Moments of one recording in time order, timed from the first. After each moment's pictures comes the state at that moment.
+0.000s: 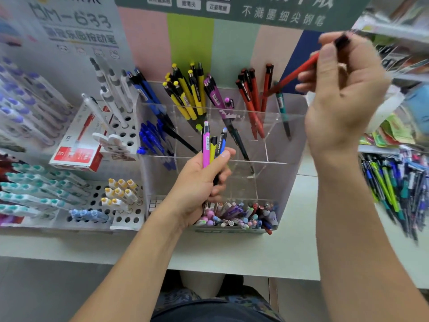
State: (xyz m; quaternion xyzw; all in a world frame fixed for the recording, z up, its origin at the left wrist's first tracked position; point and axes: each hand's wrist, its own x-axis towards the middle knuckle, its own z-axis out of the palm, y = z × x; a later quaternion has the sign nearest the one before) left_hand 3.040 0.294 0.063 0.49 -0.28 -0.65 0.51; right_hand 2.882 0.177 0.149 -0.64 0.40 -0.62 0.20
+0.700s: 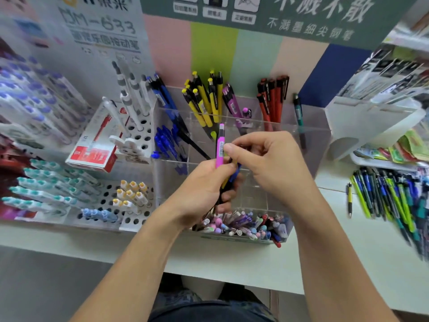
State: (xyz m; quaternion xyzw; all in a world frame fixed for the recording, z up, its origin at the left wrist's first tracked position) left_hand 3.056 0.298 0.077 0.47 -0.32 -0.67 0.48; right_hand 2.927 0.226 0.112 -0.75 0.47 -0.26 0.38
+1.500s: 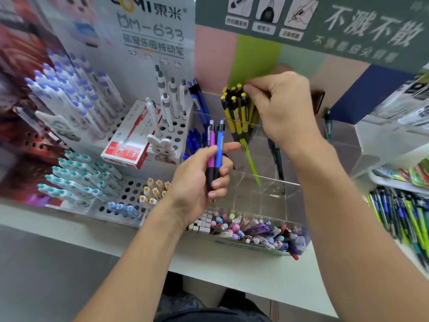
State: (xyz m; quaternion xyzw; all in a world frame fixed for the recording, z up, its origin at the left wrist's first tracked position) left_hand 3.103 0.309 0.077 0.38 -0.17 -0.66 0.62; right_hand 3.004 0.154 0.137 -0.86 0.38 -0.31 0.12
